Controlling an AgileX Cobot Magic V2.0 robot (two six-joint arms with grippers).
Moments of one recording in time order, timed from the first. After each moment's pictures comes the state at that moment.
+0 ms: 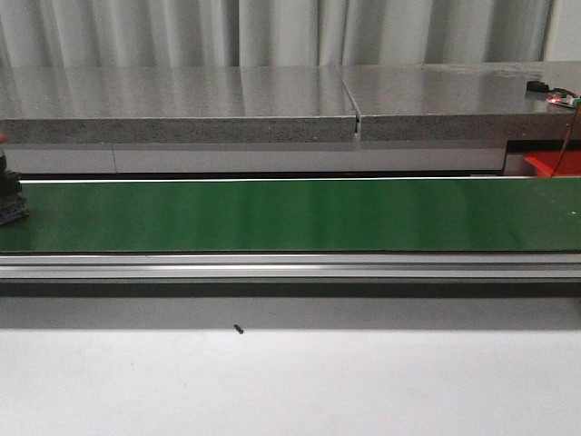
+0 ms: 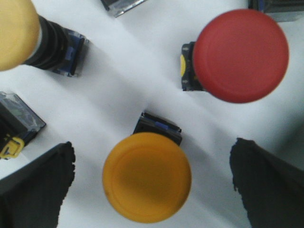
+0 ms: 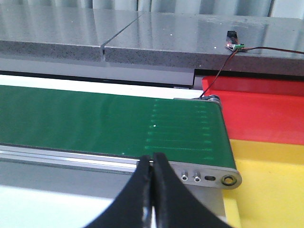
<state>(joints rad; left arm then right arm) 0.48 1.81 -1.16 0.08 0.69 -0.26 0.04 -0.01 0.03 0.08 0.14 -0.07</state>
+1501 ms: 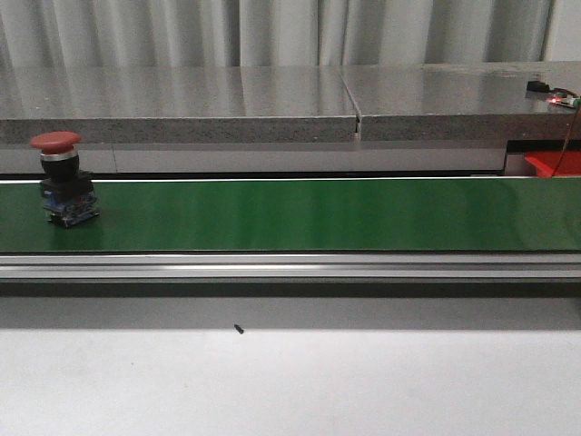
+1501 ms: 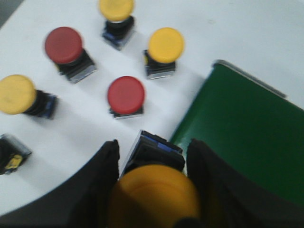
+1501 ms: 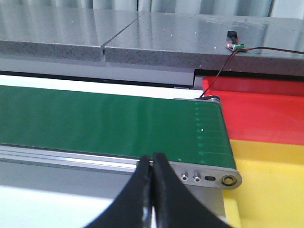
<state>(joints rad) 0.38 1.50 -1.21 -0.08 0.79 -0.11 0.04 -0.01 0.03 0.08 0.14 -0.07</state>
